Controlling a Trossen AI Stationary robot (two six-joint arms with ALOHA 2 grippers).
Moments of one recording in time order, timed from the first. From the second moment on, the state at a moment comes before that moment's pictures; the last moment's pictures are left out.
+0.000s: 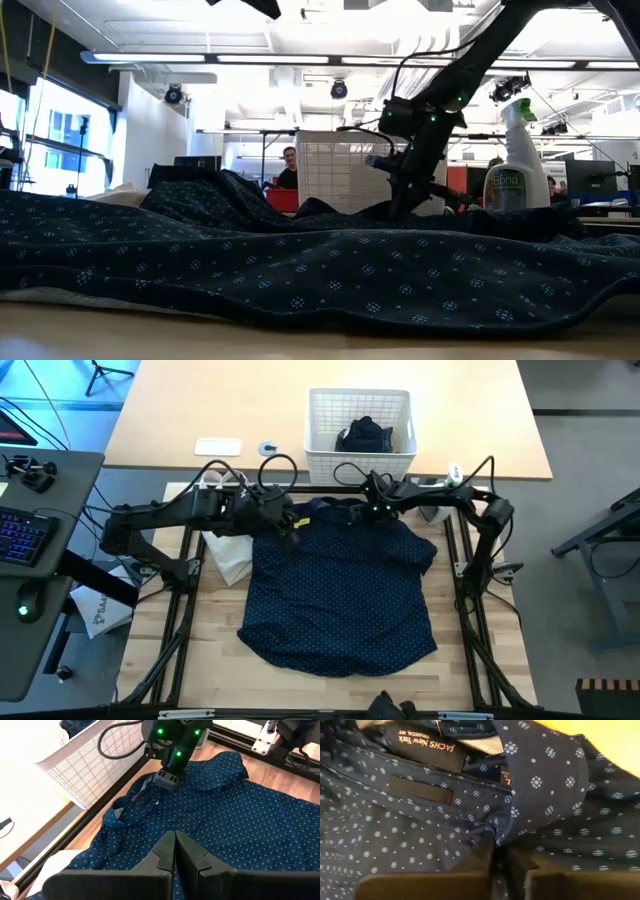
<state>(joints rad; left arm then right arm) 0.03 1.46 1.66 -0.99 -0.47 -0.37 -0.67 1.84 1.10 -0.37 -0.13 0.67</state>
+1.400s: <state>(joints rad) 0.03 1.46 1.66 -1.20 -0.41 -0.43 -0.57 1.71 1.10 -0.51 0.24 -0.93</state>
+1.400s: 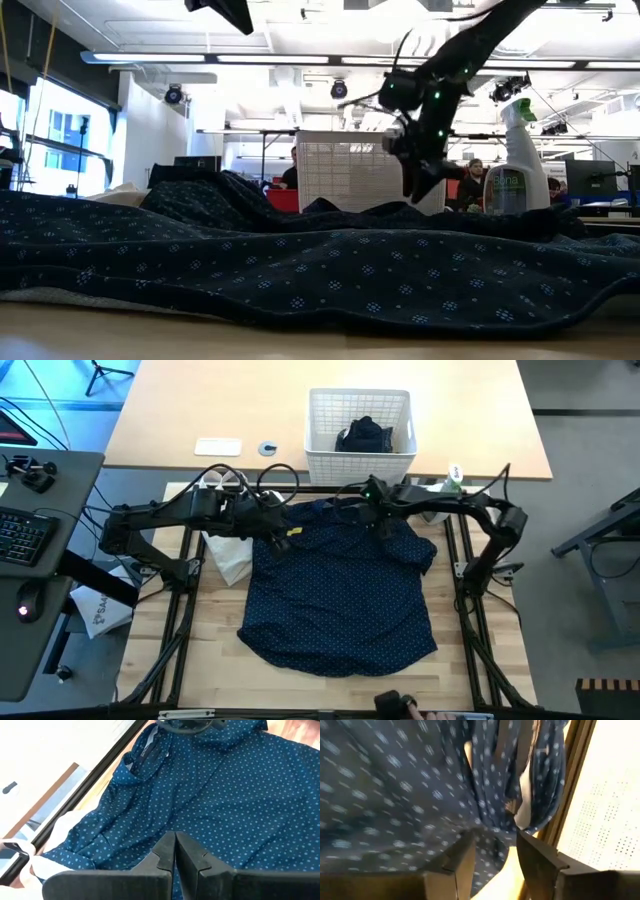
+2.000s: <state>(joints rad) 0.11 1.46 1.66 -0.98 -0.46 -0.36 -0.64 1.75 1.13 -0.37 0.22 -0.86</state>
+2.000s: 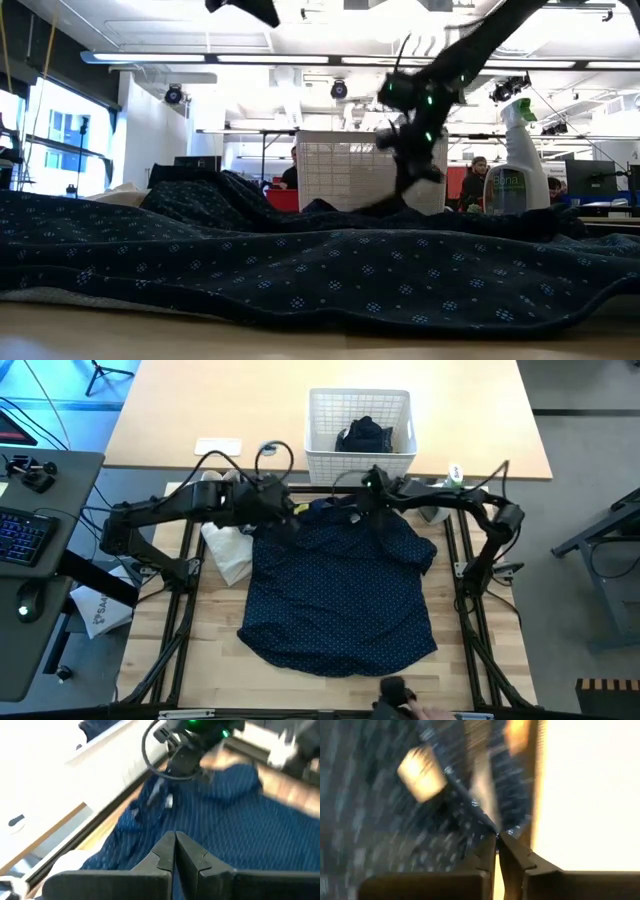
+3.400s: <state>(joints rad) 0.50 1.57 1.66 -0.97 0.09 -0.31 -0.82 1.62 1.22 -0.59 -0.41 0.02</state>
